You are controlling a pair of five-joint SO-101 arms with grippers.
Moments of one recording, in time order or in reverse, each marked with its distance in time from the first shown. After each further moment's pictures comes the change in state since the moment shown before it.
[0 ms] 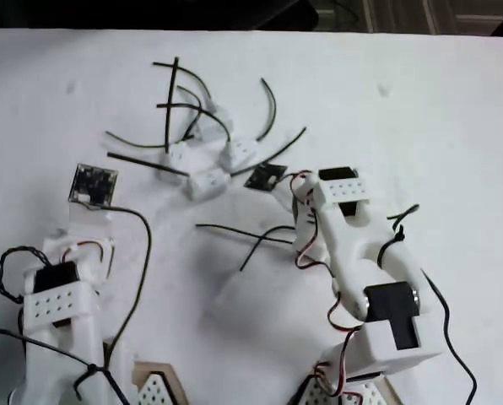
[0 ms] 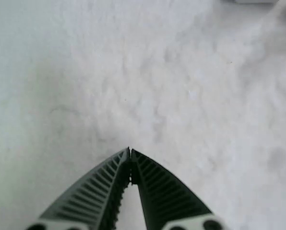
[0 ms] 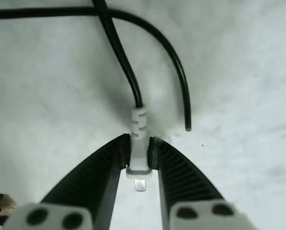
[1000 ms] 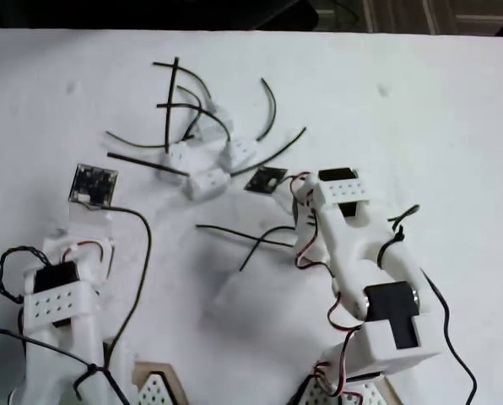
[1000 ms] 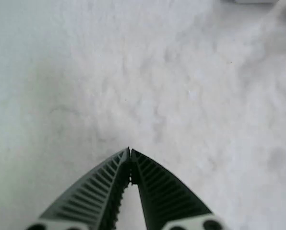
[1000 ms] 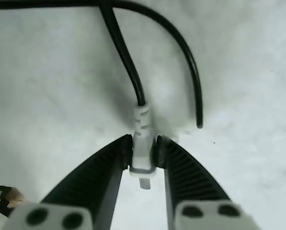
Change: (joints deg) left arm 0.0 0.0 0.0 0.0 0.0; right arm 0.0 0.5 0.4 1.5 0.0
